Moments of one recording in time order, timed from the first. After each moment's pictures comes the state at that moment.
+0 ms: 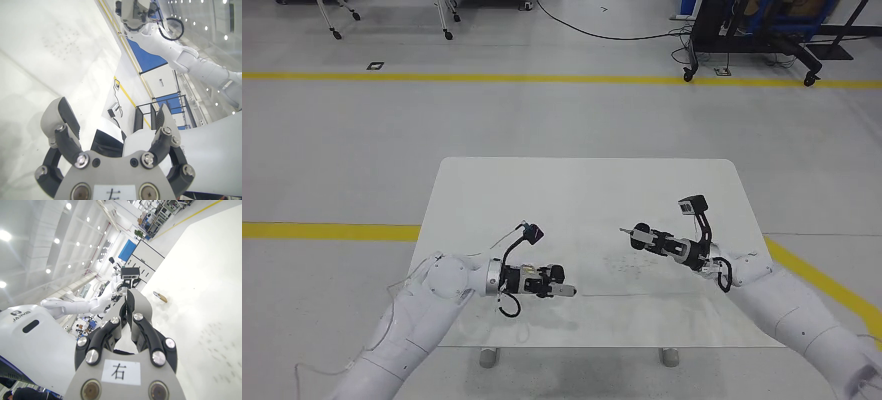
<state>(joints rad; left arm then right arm) 1.10 -1.12 -0.96 -1.38 -0.11 -0.58 -1.11 -0.97 -0.84 0.61 -1.08 0.79 -1.01 0.81</state>
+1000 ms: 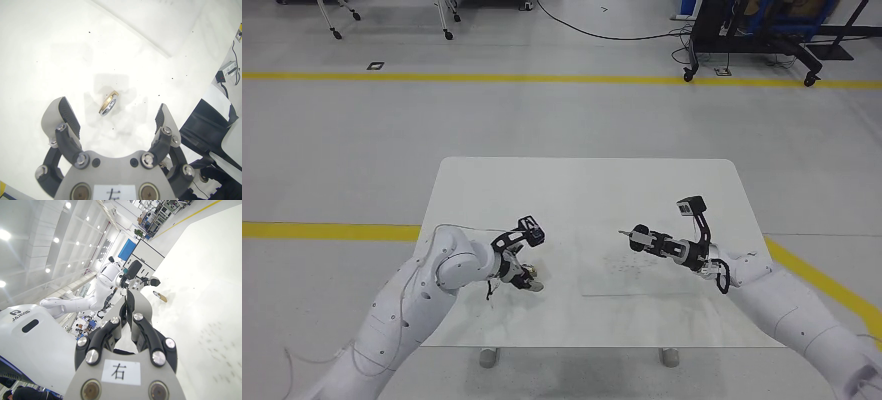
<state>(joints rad) 1.03 -1.09 -0.91 -1.49 0.78 -0.51 -1.09 -0.96 -0.84 0.61 -1.08 0.77 -1.01 0.81</state>
